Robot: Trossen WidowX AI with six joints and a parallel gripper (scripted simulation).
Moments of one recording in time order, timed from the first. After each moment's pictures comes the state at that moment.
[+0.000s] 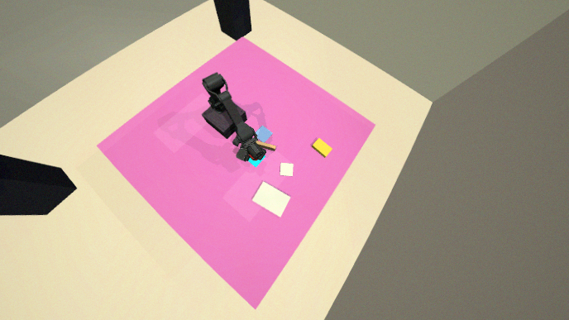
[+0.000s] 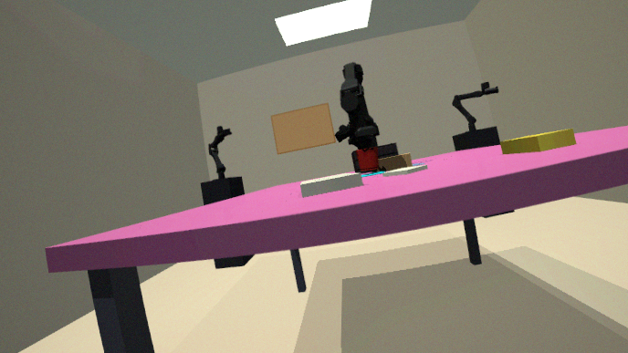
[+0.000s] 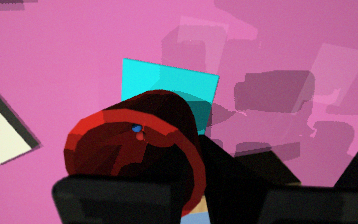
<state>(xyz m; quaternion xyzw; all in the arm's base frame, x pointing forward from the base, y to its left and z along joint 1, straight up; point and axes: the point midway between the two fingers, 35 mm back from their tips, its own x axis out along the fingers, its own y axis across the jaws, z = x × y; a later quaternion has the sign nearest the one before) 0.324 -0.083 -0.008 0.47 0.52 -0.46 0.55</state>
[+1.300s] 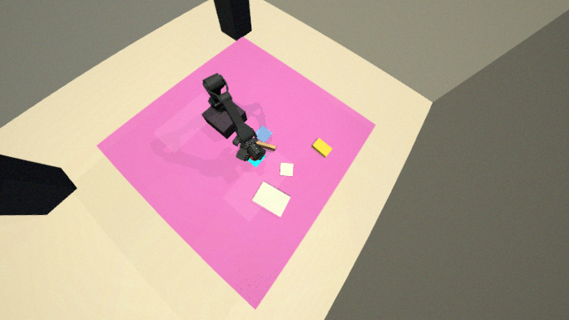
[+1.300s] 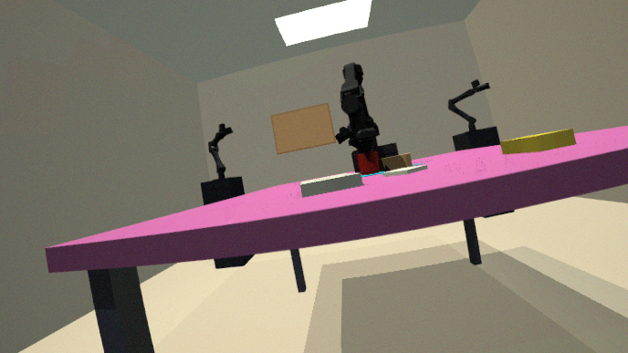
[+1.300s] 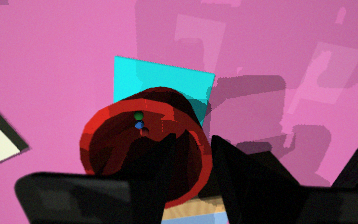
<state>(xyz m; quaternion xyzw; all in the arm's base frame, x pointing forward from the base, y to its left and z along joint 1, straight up) 0.321 -0.083 -0.014 0.47 0.52 -0.46 0.54</state>
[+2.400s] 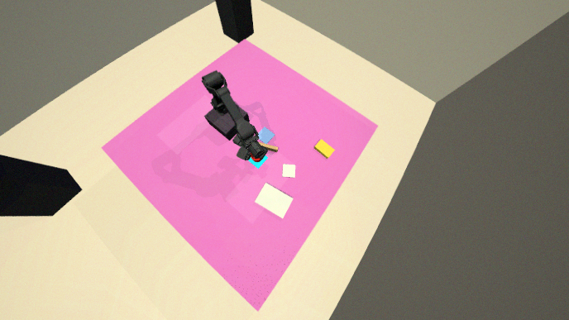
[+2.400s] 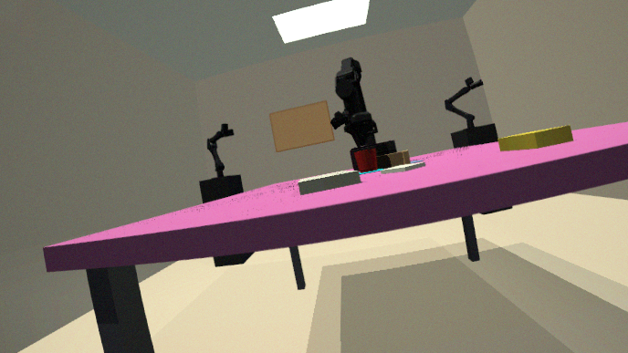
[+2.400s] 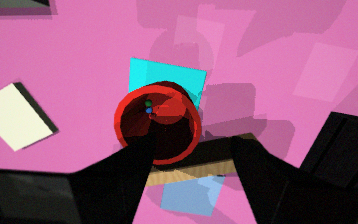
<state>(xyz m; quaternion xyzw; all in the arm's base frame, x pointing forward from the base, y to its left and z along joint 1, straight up) 0.319 -0.084 0.031 0.47 0.52 -0.46 0.54</state>
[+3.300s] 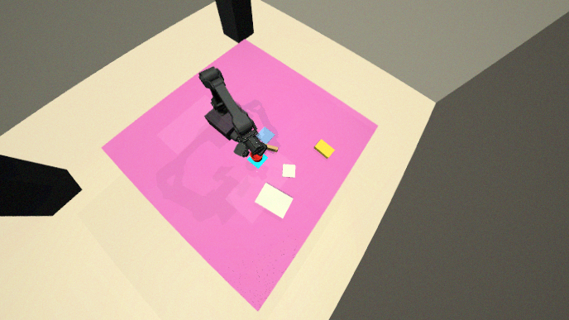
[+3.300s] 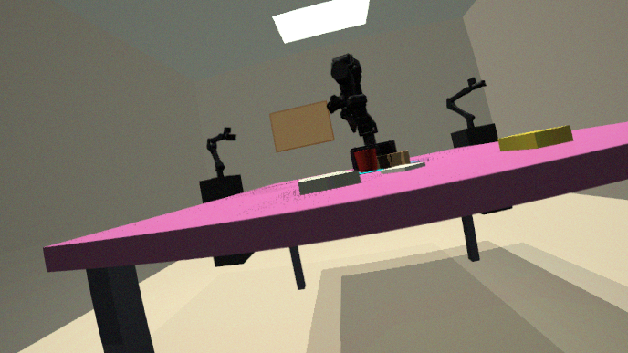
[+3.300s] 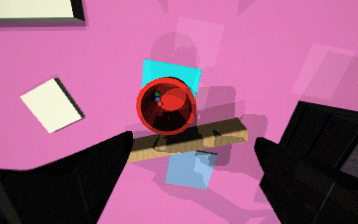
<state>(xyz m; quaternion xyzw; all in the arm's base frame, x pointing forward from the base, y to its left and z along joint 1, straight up) 0.318 -0.086 0.091 0.47 0.52 -0.46 0.54</state>
